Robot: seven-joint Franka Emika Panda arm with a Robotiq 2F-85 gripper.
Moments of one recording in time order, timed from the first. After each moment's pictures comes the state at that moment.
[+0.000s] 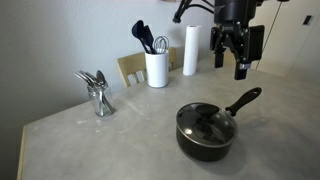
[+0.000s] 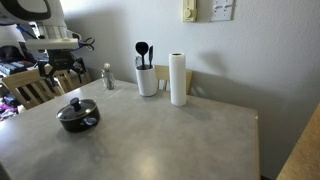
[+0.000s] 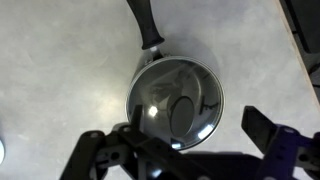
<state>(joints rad) 0.13 0.11 0.13 -2.10 -0.01 2.09 -0.75</state>
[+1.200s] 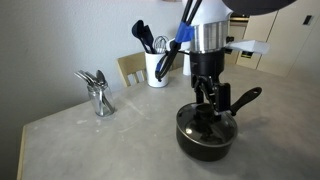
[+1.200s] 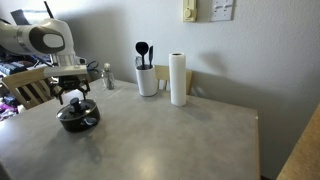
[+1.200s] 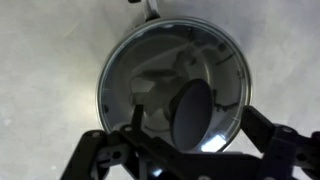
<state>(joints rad) 0.14 0.36 0.20 -2.04 -0.06 2.24 -0.72</state>
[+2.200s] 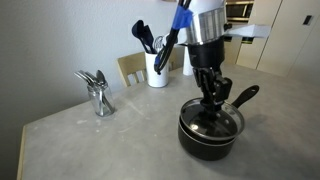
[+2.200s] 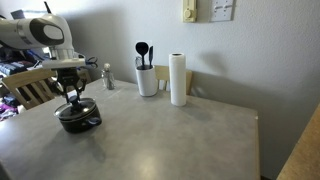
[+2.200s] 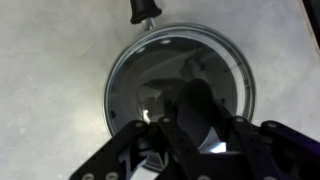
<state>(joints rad) 0.15 0.36 0.20 -1.97 -0.15 2.08 -0.66</state>
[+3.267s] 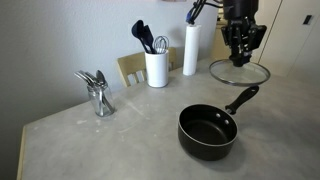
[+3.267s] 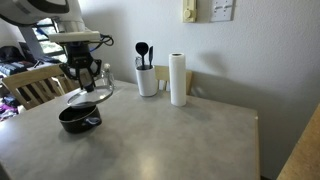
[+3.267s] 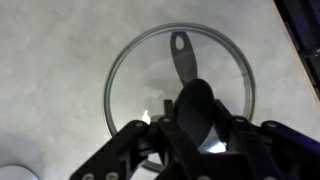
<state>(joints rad) 0.05 0.15 0.08 -2.02 -0.22 1.97 -0.85</state>
